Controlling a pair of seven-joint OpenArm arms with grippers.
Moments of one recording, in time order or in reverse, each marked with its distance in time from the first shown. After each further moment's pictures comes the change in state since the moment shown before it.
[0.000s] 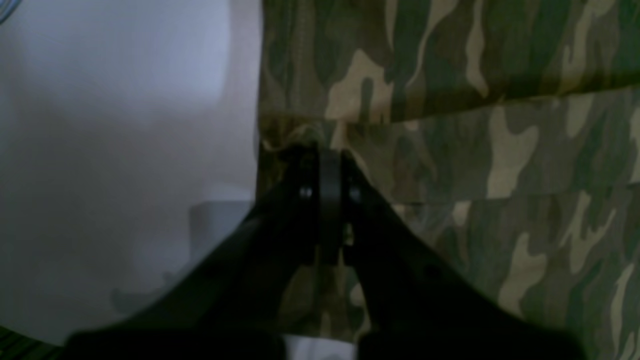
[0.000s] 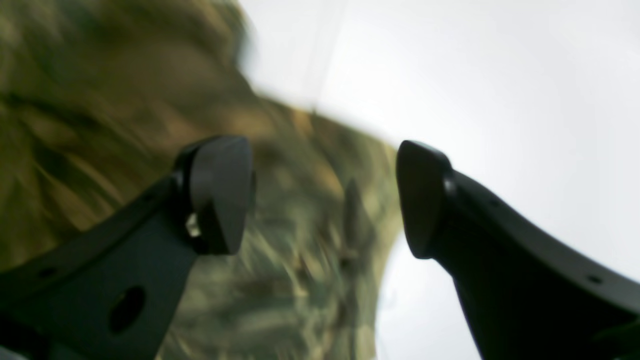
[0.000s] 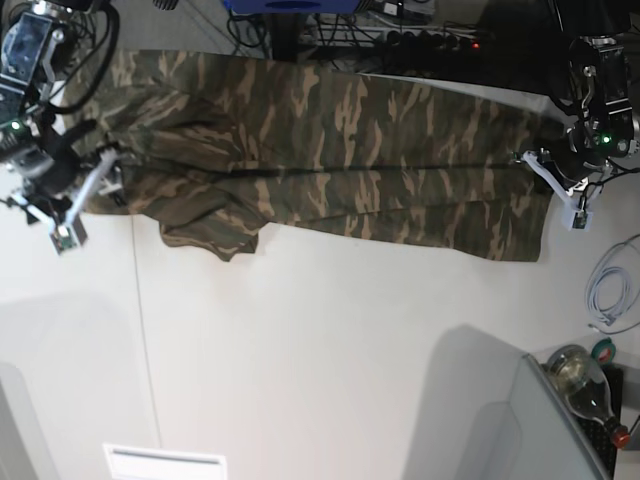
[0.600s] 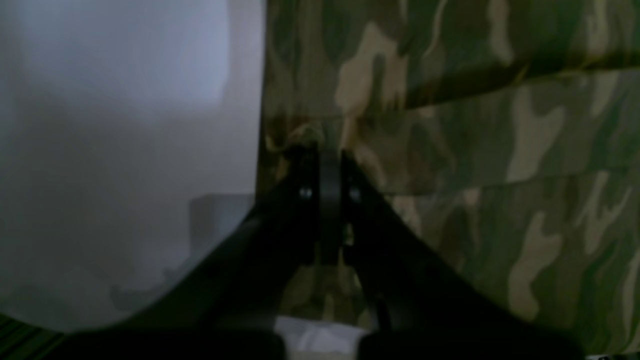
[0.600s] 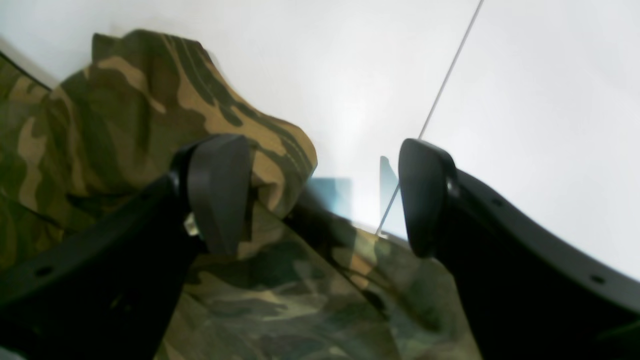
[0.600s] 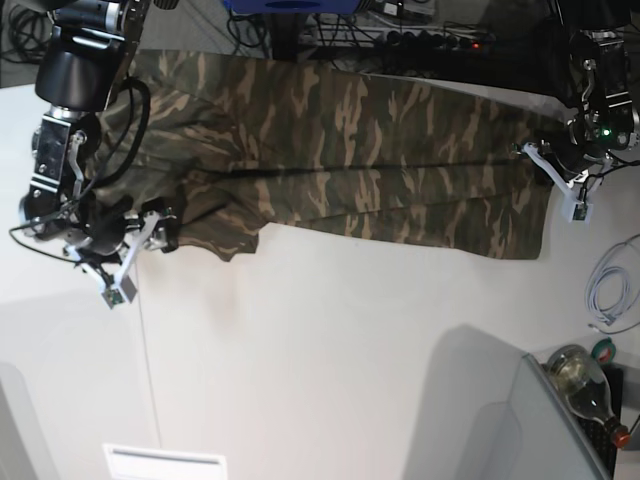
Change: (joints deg) left arm 1.4 0.0 -0.5 0.0 0.2 0.0 0.0; right arm 17.3 0.3 -4.0 -27.2 -0.5 -0.1 0.4
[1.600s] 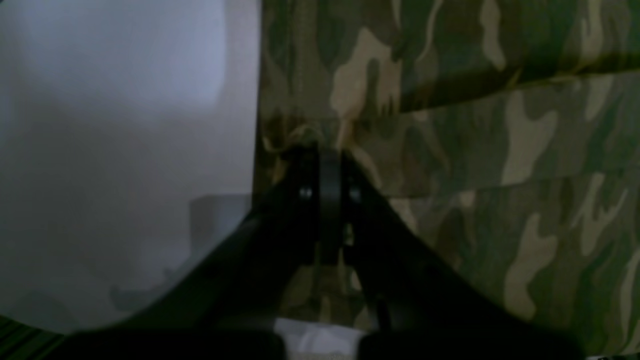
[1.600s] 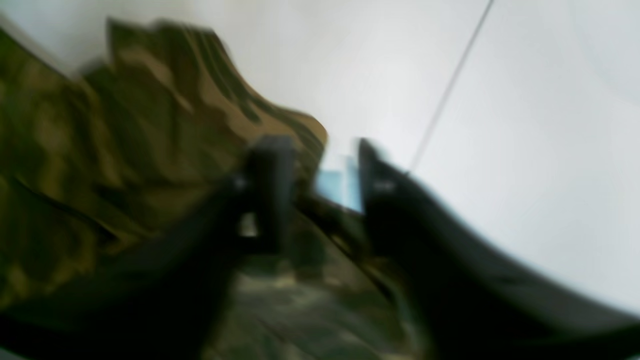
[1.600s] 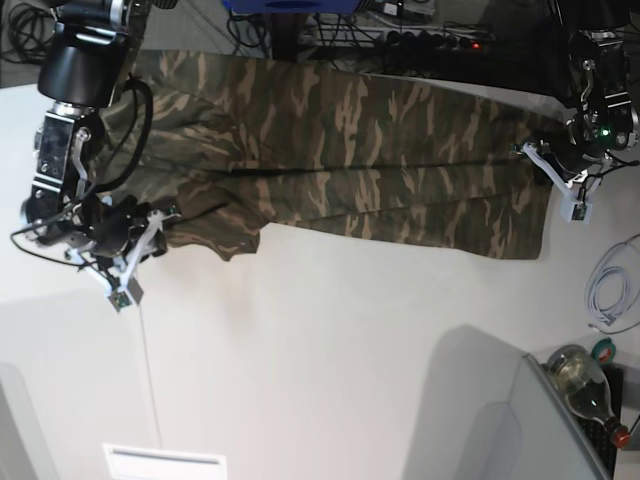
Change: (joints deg) left arm 0.0 0.0 0.3 0.0 0.0 0.2 0.0; right arm -0.2 -2.7 0.7 4.6 0.3 0.0 -4.9
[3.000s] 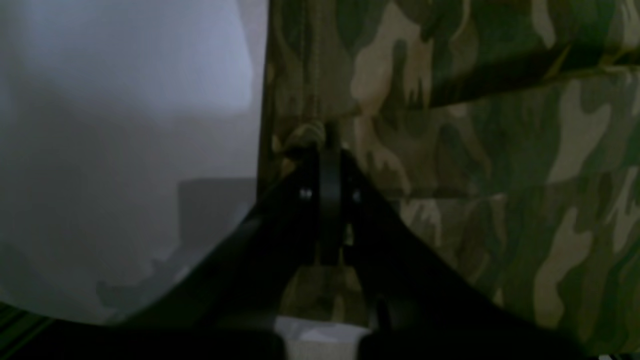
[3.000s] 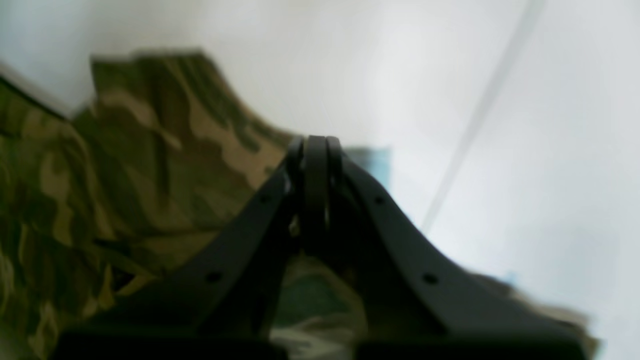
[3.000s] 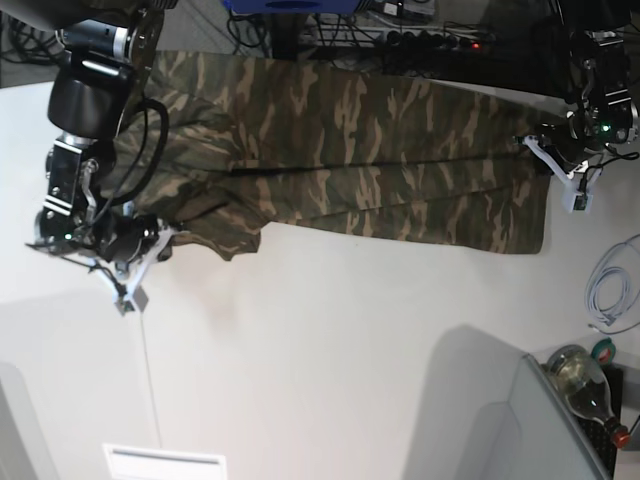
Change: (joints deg) left arm 0.0 -0.3 -0.4 -3.5 -0.1 0.0 -0.2; right arm 5.4 0.2 1.5 -9.5 -0.4 -3.0 0.2
